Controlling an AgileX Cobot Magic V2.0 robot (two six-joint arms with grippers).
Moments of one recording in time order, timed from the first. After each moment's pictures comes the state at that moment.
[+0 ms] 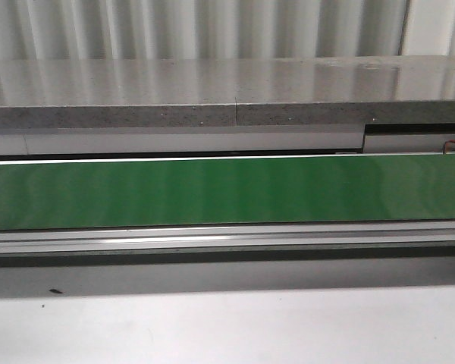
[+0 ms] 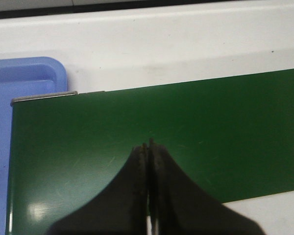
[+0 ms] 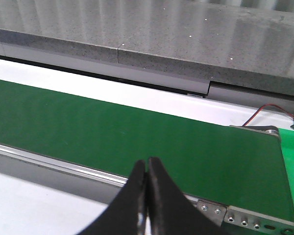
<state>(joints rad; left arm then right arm) -0.06 1.08 -0.90 -0.14 0.70 0.13 0.25 0.20 -0.29 0.10 0.37 -0.08</state>
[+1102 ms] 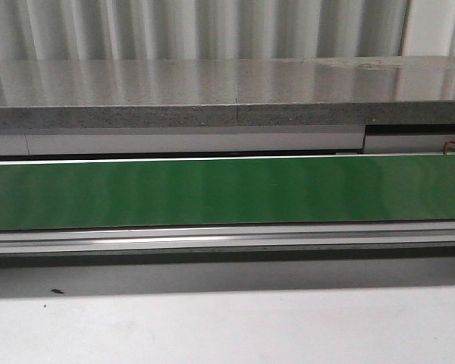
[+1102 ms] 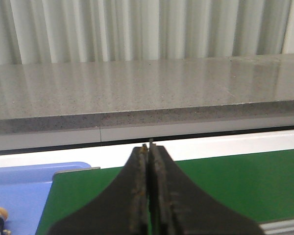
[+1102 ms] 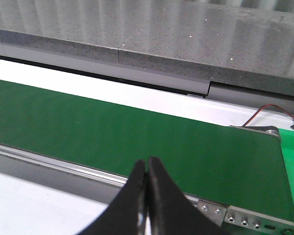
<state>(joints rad) -0.09 0.00 -0.24 -0.15 0.37 0.13 0.25 0.20 -0.29 0.10 0.37 -0.08</state>
